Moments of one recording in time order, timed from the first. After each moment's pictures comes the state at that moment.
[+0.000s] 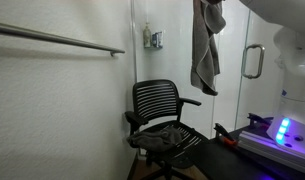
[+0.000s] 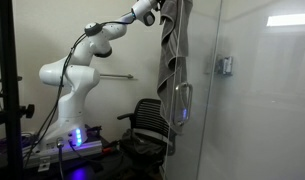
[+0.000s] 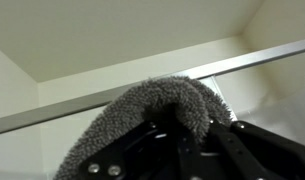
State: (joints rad) arm 0.95 0.90 -1.94 -1.22 1.73 3.48 2.60
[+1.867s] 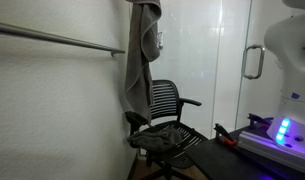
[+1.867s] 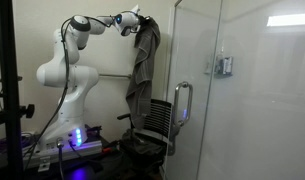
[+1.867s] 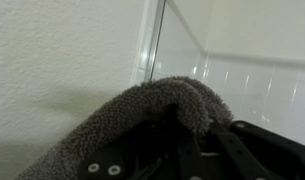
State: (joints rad) arm 1.53 0.69 -1.64 -1.36 1.50 3.24 2.10
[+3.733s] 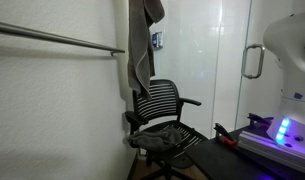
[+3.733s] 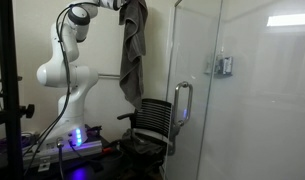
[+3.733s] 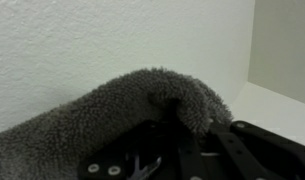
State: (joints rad) arm 1.62 0.54 -1.78 -1.01 0.98 2.98 2.13
